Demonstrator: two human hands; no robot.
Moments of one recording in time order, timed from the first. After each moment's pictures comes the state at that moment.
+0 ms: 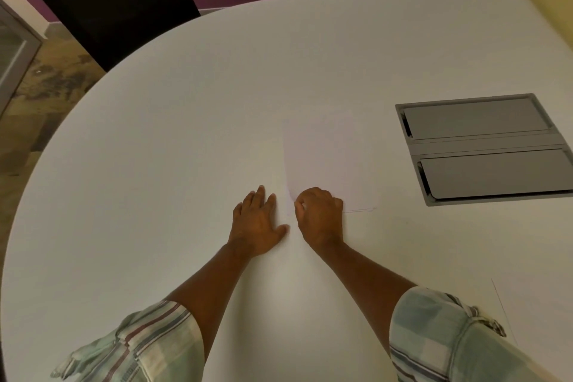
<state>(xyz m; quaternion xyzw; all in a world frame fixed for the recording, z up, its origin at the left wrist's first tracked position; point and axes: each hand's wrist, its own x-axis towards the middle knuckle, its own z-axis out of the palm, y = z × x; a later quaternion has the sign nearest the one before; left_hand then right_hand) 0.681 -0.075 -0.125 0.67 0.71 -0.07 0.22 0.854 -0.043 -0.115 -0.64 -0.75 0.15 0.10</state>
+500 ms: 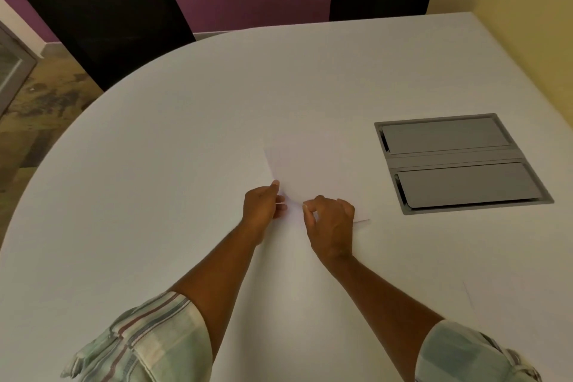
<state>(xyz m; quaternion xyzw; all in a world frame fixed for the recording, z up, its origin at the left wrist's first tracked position) 0.741 -0.033 -0.047 0.24 0.73 0.38 0.52 0.898 -0.060 -0.059 -0.65 -0.72 0.13 0.22</state>
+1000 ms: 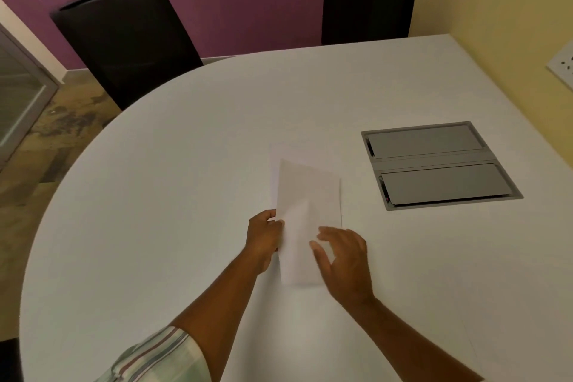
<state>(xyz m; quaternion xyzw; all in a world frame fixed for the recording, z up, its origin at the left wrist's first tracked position) 0.772 -0.124 -0.013 0.23 0.70 0.39 0.56 0.963 -0.169 -0.039 -0.56 -0.72 0.16 0.38</state>
